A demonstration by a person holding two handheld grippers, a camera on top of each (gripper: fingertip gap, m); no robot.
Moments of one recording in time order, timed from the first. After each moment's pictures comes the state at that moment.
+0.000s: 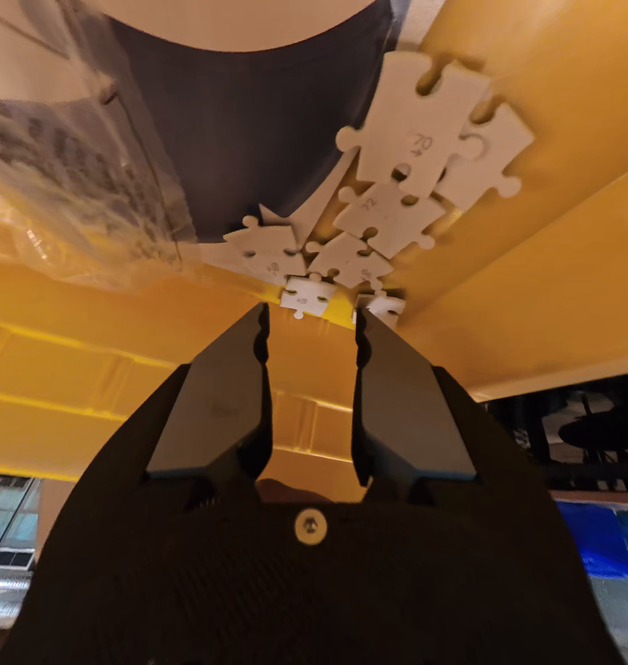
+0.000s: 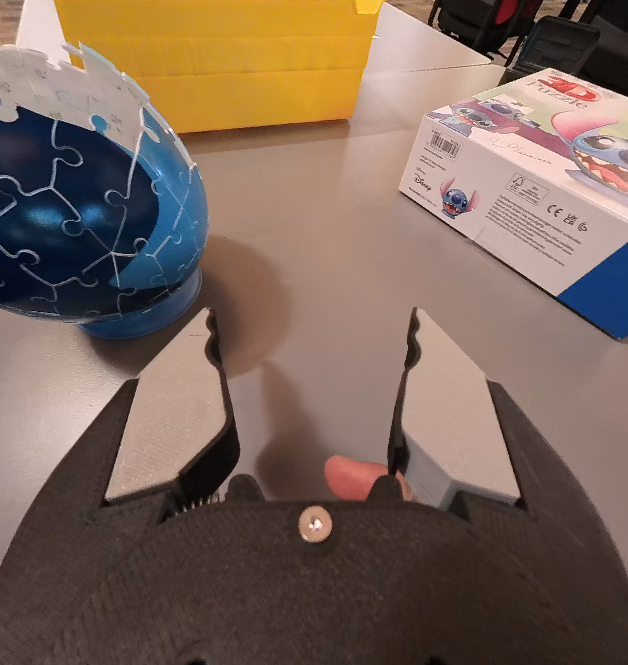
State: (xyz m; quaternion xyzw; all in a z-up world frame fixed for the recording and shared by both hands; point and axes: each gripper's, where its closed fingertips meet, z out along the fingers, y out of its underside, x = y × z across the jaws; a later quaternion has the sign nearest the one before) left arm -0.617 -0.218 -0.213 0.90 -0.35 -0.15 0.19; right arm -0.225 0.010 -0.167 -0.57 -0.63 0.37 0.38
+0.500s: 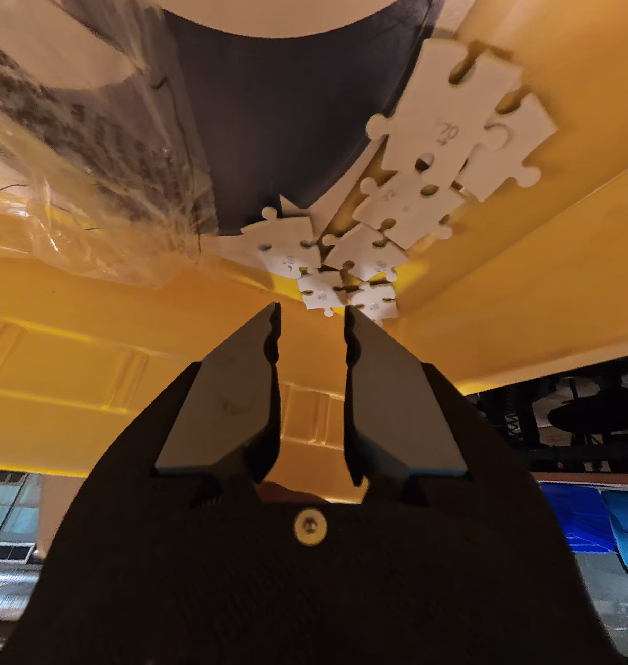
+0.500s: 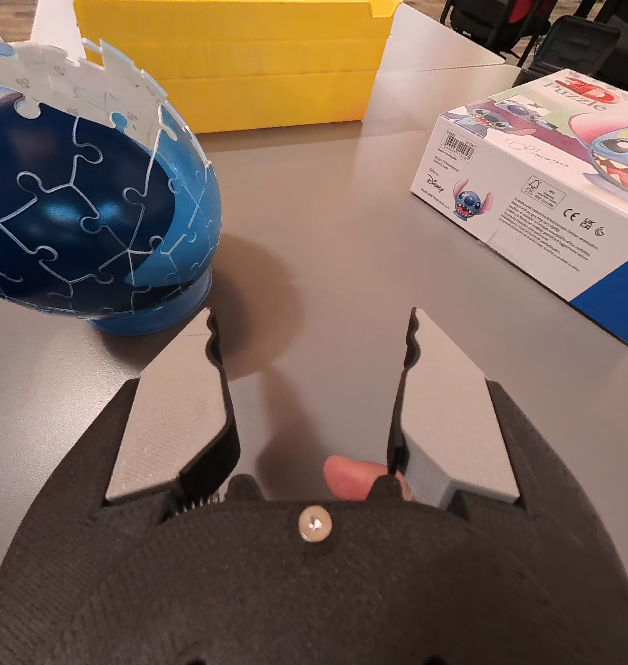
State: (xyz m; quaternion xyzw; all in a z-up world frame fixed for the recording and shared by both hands) left arm -0.622 -0.214 -0.207 0.90 -0.35 -0.14 0.21; right arm -0.225 0.004 -0.168 -0.56 -0.64 0.37 0.38
